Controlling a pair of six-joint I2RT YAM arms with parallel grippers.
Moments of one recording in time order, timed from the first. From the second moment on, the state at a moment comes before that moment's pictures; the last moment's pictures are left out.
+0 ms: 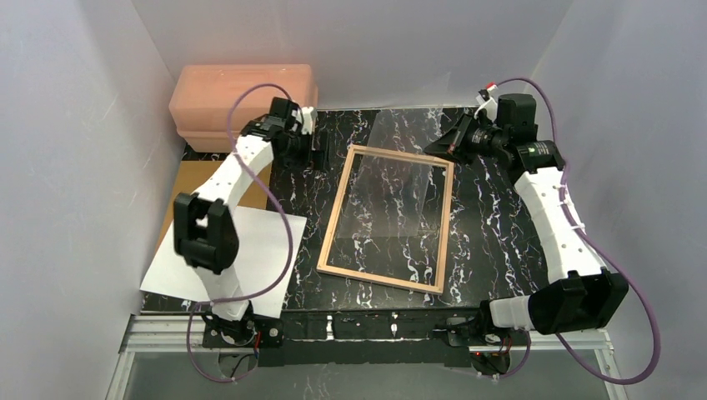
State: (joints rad) left arm -0.31 1.86 1.61 -0.79 0.27 -0.19; right arm 0.15 1.33 1.42 -0.67 -0.61 0.68
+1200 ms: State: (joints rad) left arm -0.19 1.58 1.38 -0.92 0.44 0.19; right arm 0.16 1.29 0.87 -0.35 -0.62 0.63
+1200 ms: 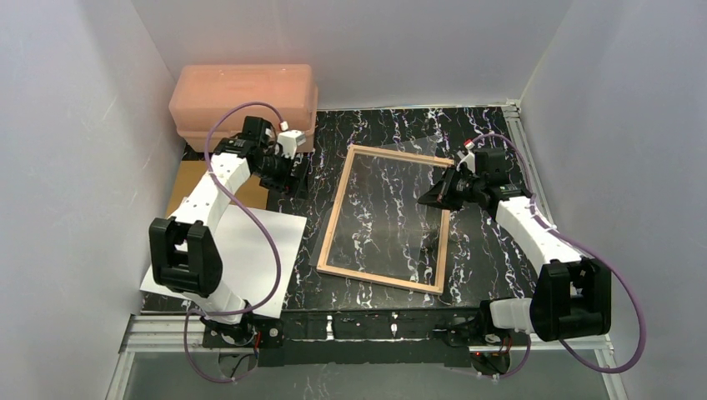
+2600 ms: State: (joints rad) left arm -0.30 1.64 1.36 -0.87 0.40 0.17; right arm 0.06 1.34 0.86 -0.47 -0.54 0.47
